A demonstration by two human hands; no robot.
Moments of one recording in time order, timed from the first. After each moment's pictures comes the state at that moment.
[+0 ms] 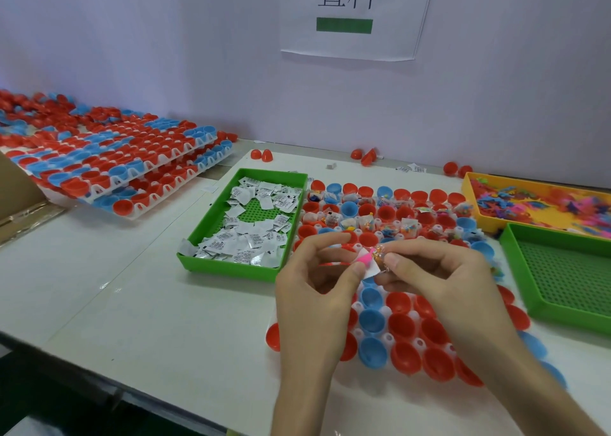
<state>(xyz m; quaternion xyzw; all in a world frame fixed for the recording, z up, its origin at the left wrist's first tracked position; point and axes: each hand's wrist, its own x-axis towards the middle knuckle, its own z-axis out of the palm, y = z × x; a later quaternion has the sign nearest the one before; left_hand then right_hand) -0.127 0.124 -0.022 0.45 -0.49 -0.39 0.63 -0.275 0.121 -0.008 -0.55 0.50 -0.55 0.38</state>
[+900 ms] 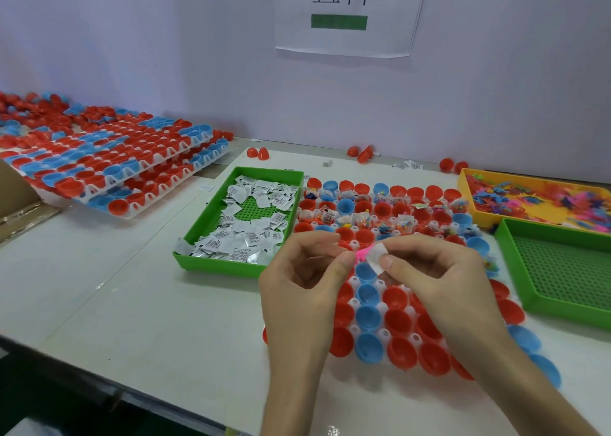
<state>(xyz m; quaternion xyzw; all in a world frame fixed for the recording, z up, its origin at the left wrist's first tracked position) -0.121 0.126 -0.019 0.43 -0.49 -0.38 0.66 -0.276 0.122 -0.014 -0.57 0.51 -0.54 0.33</state>
